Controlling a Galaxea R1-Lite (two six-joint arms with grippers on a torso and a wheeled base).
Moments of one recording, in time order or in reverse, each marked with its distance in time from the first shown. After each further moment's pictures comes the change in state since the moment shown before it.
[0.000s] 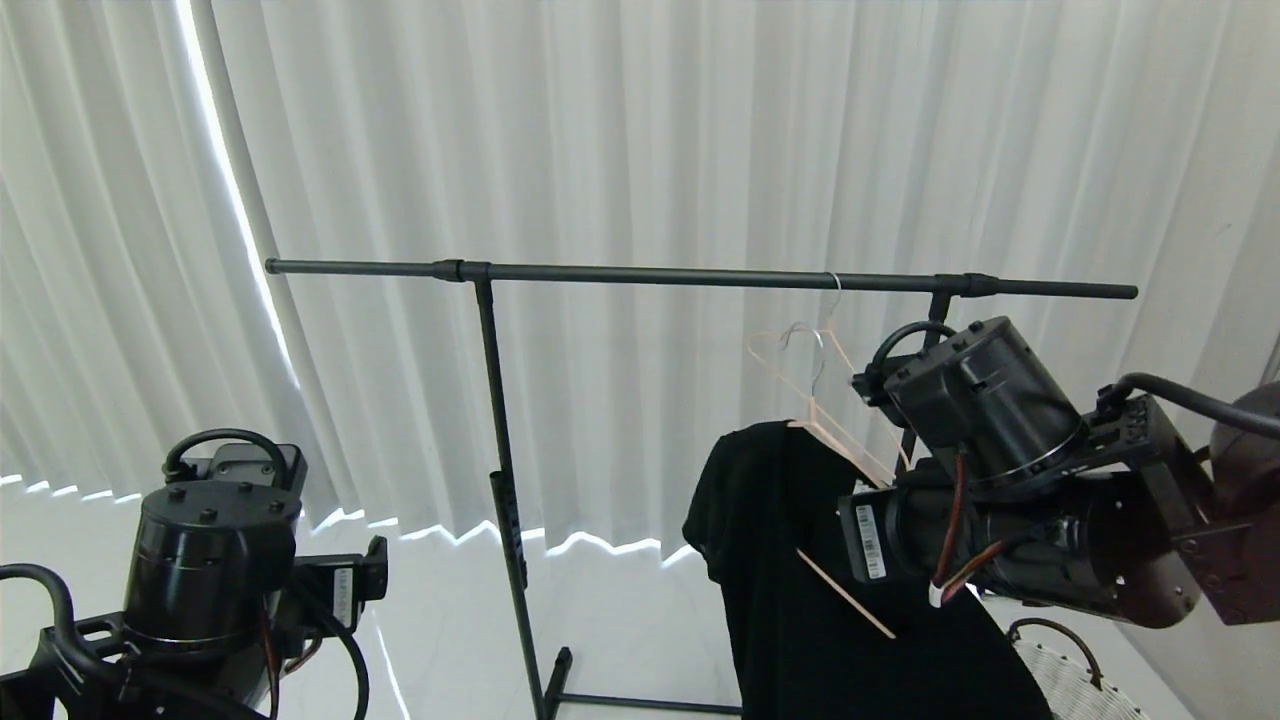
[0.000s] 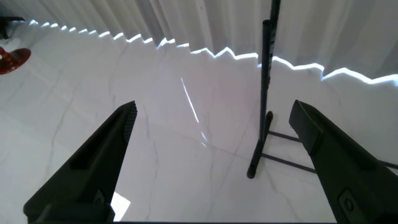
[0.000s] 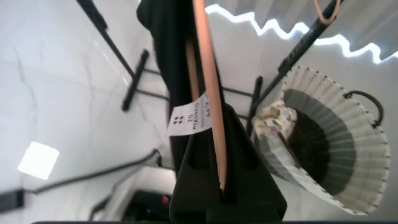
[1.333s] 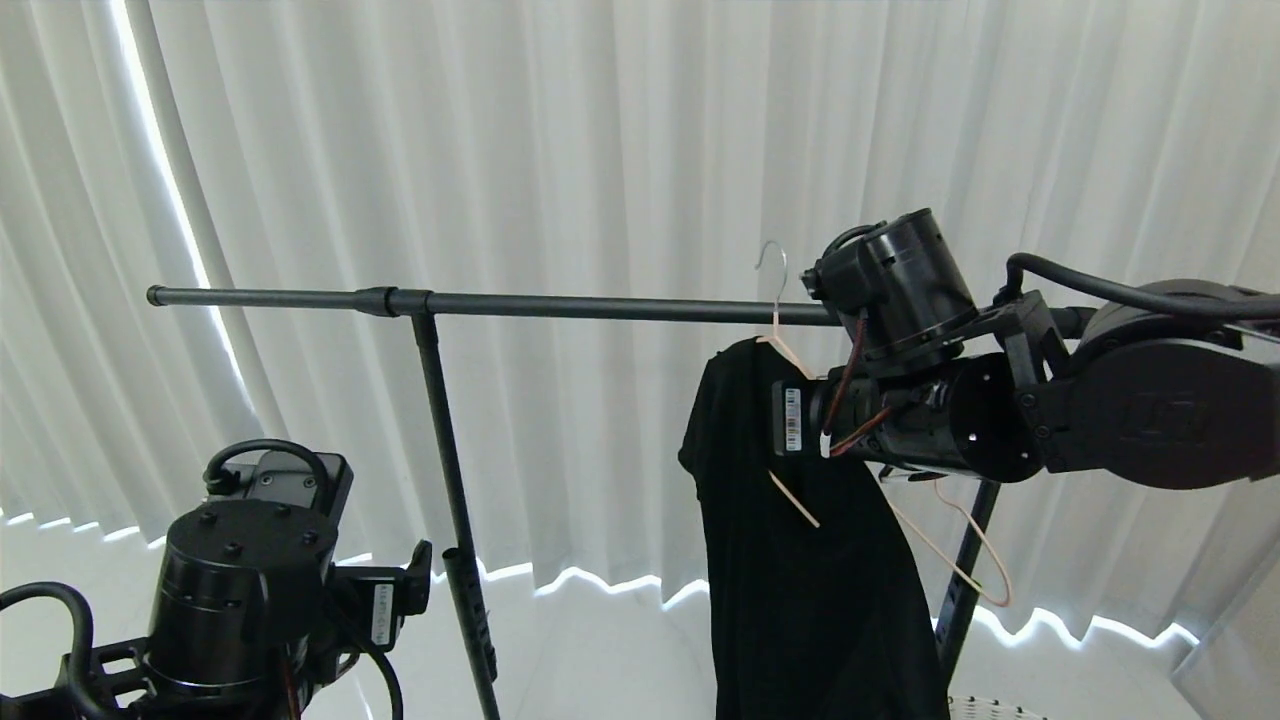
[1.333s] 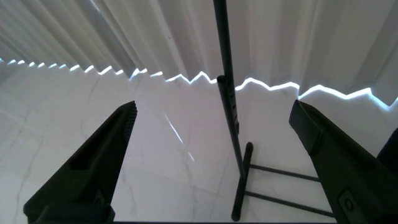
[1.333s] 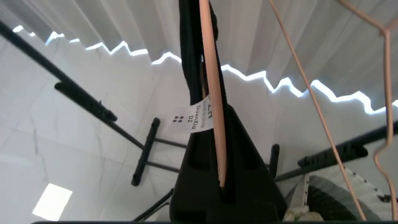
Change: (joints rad) left arm -0.140 -0.003 -0.001 -0.013 0.031 -0.006; right arm -0.040 0.164 -0.304 -0.025 -0.009 0.006
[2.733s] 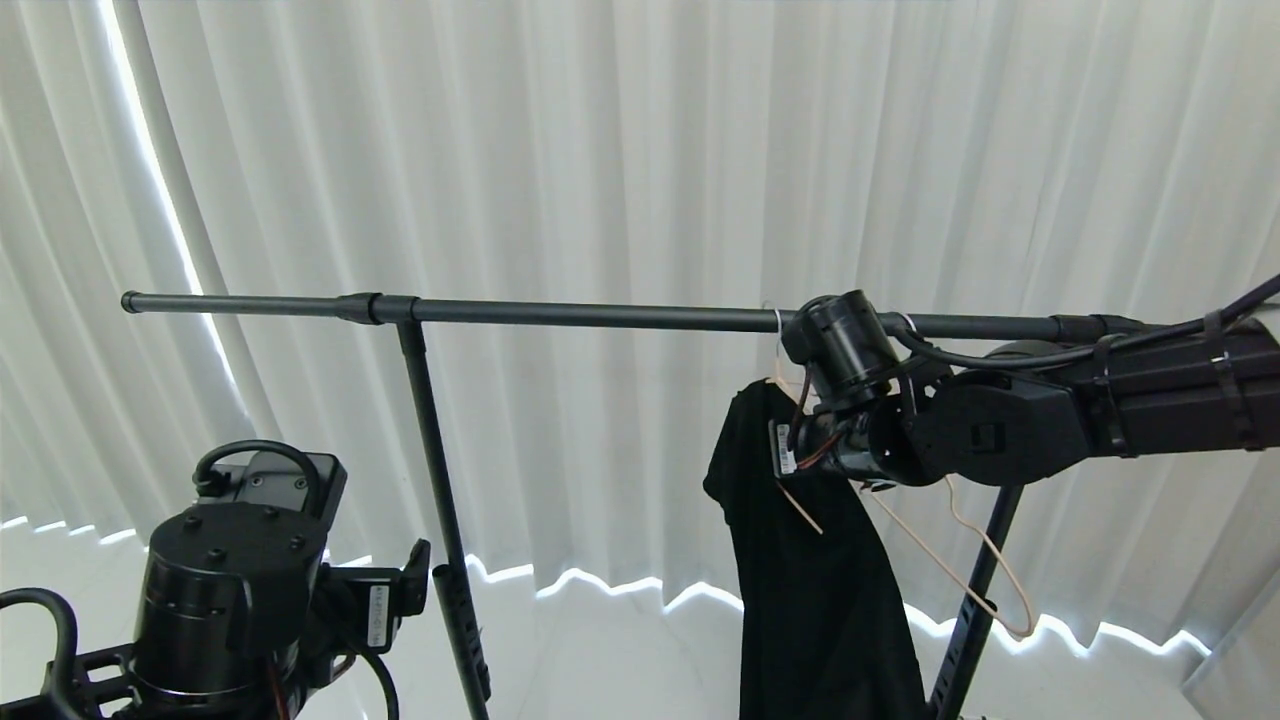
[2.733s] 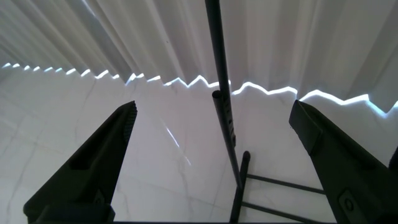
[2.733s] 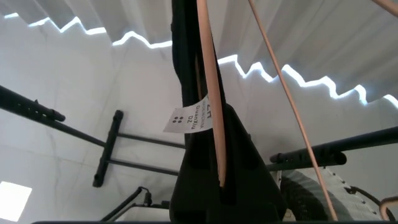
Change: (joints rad) left arm -0.008 -0.017 0.008 -0.005 0.000 0.000; right arm -0.120 0.178 0.003 -0.085 0.008 -0.090
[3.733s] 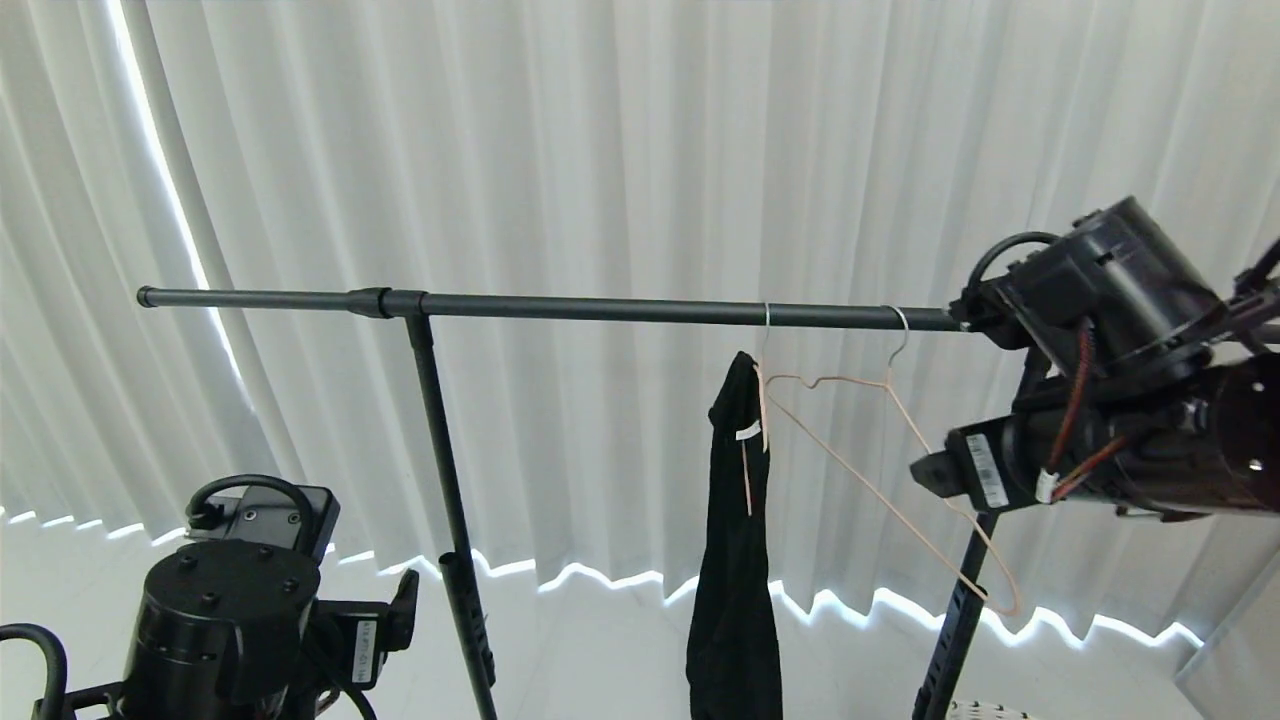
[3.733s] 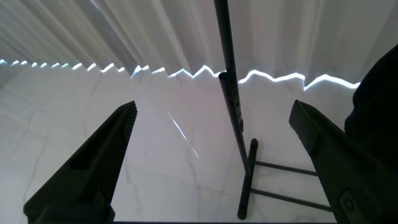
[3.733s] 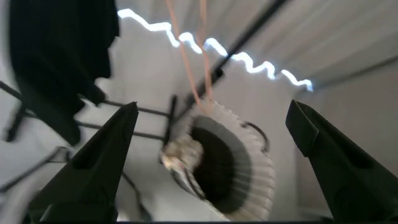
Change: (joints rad) left arm -0.018 -0.016 0.064 0.000 0.013 -0.003; right arm 0.052 -0.438 0.124 0.451 -0.164 -0.053
